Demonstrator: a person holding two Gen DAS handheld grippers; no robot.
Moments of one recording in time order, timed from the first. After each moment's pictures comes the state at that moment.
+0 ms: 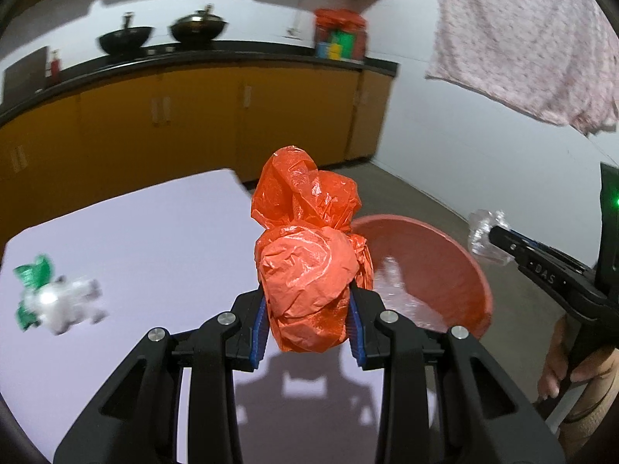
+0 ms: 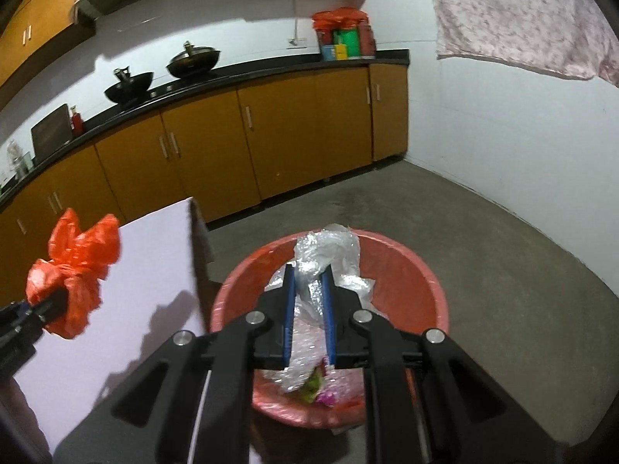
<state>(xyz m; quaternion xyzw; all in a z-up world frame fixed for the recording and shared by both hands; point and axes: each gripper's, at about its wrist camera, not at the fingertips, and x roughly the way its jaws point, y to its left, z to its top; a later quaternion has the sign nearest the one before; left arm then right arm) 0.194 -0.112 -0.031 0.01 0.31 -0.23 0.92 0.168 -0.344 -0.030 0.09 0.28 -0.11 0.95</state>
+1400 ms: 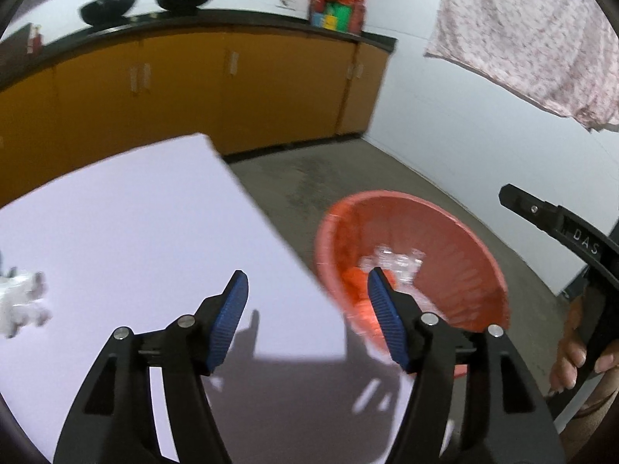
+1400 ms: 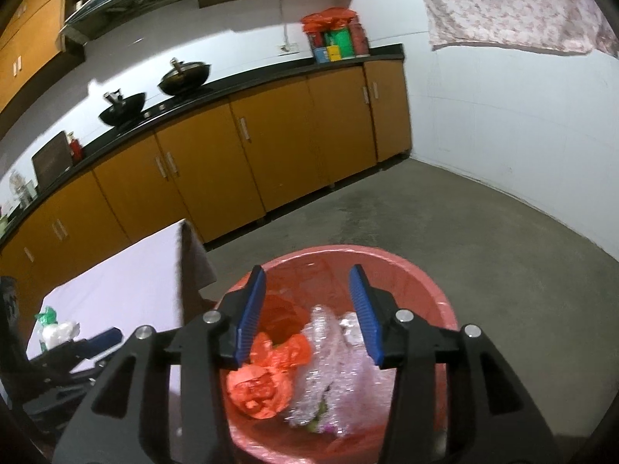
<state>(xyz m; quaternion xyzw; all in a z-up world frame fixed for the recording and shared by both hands) 0.226 -0.117 -0.066 0.00 0.35 -0.23 0.91 0.206 -0.363 -0.045 0.12 0.27 -0.08 0.95</state>
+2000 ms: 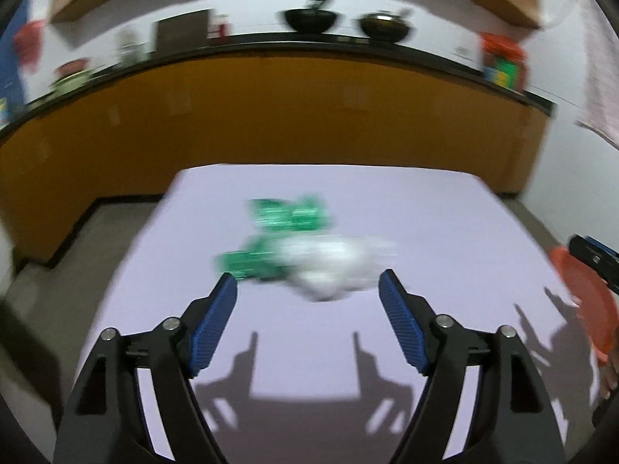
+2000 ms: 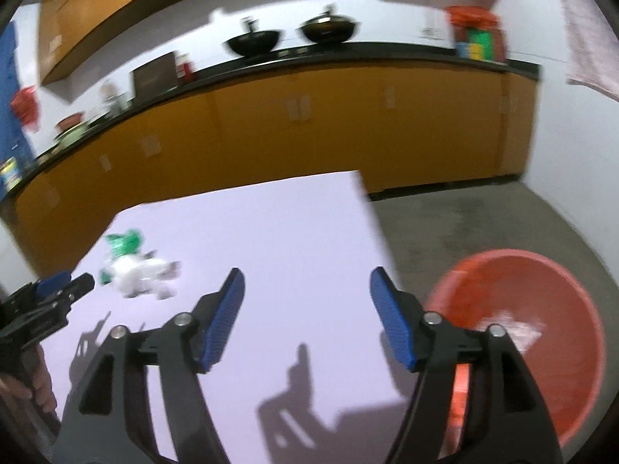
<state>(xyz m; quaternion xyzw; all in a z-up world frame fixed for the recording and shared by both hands) 0.181 0.138 -0.067 -0.05 0.31 0.09 0.94 0.257 -0.136 -0.057 0.03 0.31 0.14 0.94</state>
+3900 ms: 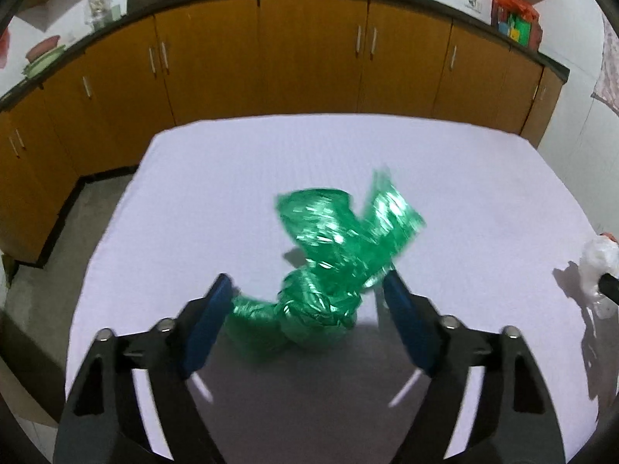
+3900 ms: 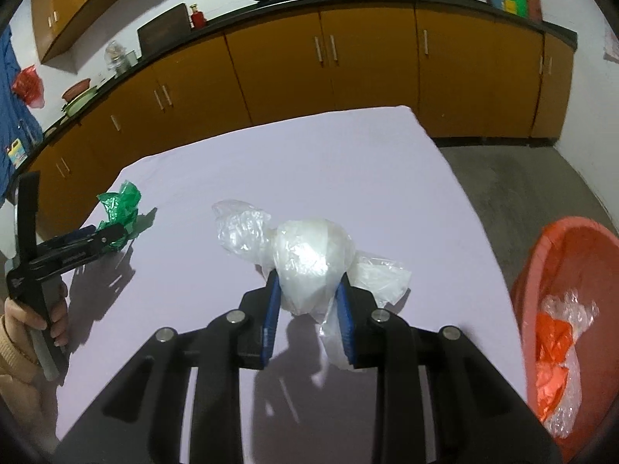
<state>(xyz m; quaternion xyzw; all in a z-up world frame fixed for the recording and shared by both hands) 0.281 0.179 -0.116 -0.03 0.42 0.04 0.91 0.301 -0.125 -0.102 0.04 0.40 0.15 0.90</state>
